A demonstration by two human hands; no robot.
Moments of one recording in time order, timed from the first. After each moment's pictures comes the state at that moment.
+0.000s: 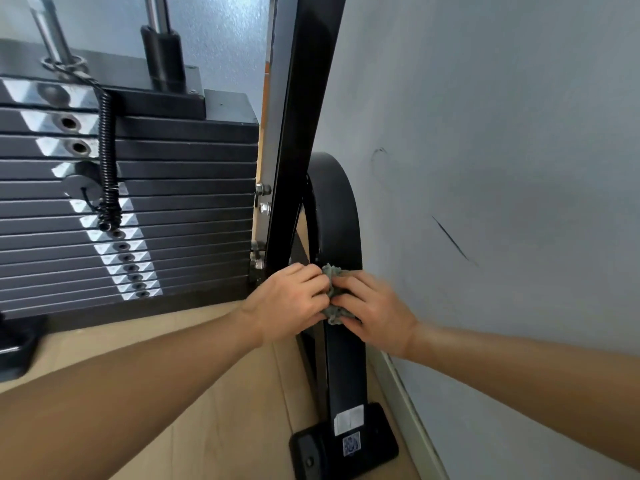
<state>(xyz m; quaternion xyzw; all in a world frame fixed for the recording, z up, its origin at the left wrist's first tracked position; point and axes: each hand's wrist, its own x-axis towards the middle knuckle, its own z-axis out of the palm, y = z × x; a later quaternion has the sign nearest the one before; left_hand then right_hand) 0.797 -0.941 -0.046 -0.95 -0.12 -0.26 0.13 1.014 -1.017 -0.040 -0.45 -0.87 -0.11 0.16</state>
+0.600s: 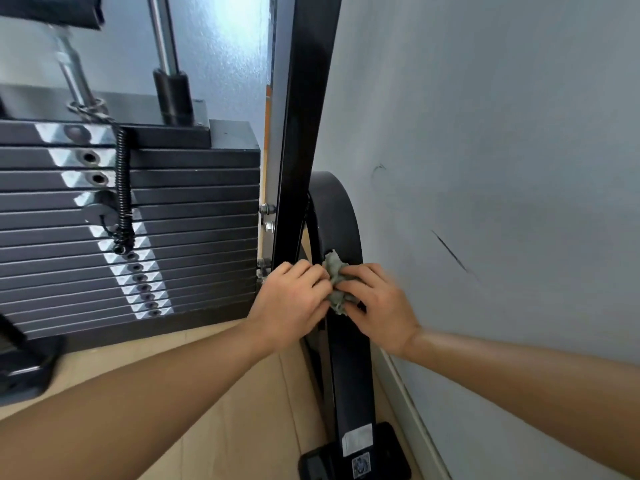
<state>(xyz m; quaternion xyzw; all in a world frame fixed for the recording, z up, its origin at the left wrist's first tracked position) 0.805 -0.935 -0.030 -0.91 -0.25 -0.31 0.11 1.006 -0.999 -0.023 -0.54 -0.79 -0.10 0.27</state>
